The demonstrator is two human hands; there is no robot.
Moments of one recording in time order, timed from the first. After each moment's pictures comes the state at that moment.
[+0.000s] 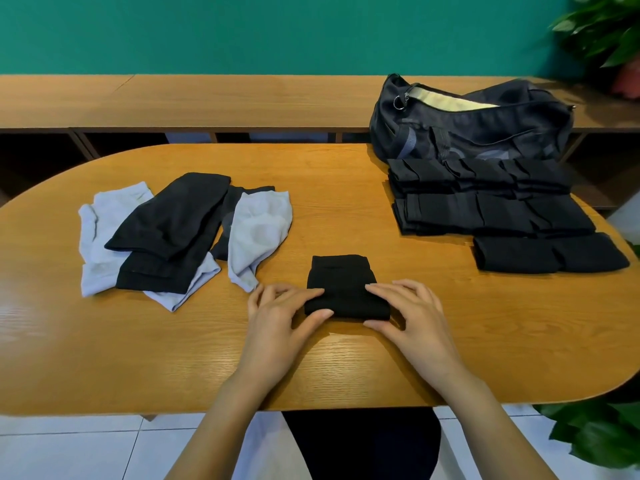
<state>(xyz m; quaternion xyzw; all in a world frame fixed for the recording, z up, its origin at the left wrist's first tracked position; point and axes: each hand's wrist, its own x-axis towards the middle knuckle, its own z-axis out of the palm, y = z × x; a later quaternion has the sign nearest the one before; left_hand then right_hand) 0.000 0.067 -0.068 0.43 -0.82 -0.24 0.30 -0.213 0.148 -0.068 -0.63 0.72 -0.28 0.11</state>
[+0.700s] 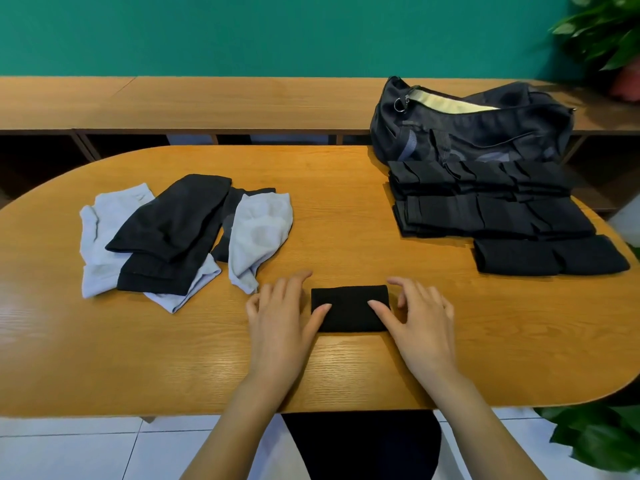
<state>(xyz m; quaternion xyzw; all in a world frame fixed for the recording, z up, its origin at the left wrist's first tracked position) -0.016 0.073 -0.067 0.50 -0.80 -0.14 0.29 -0.202 0.144 -0.062 -0.52 0.81 -0.26 0.06</state>
